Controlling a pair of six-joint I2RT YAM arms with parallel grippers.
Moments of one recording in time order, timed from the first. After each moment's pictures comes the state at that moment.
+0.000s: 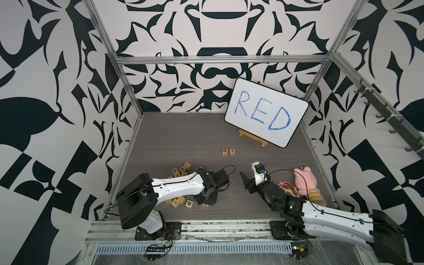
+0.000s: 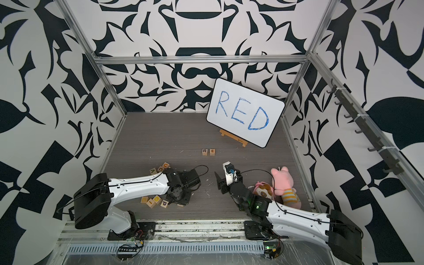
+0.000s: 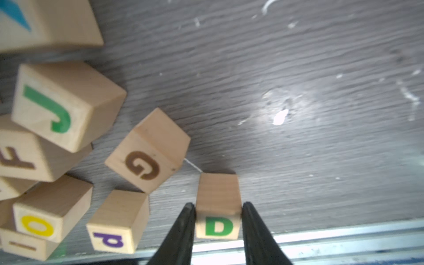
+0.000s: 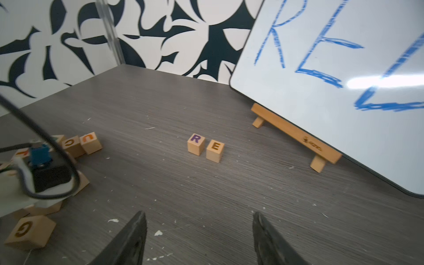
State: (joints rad) left arm -1.11 1.55 0.95 -0.93 -0.02 -0.87; right arm 1.06 0.77 0.23 0.22 0.65 0.25
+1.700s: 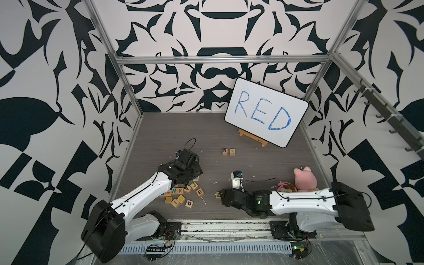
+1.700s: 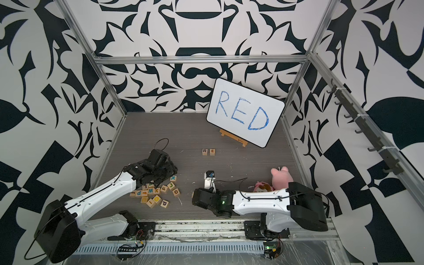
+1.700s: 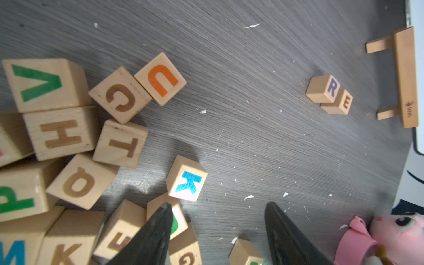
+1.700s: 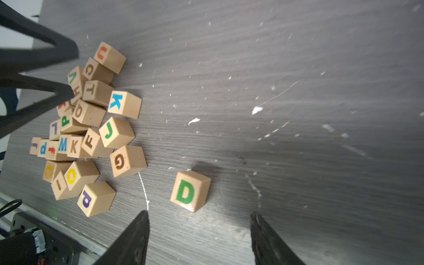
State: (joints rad) left arm -0.64 1.16 0.72 -0.57 -0.04 -1.04; right arm 1.34 1.38 0.73 -0.34 0.43 1.24
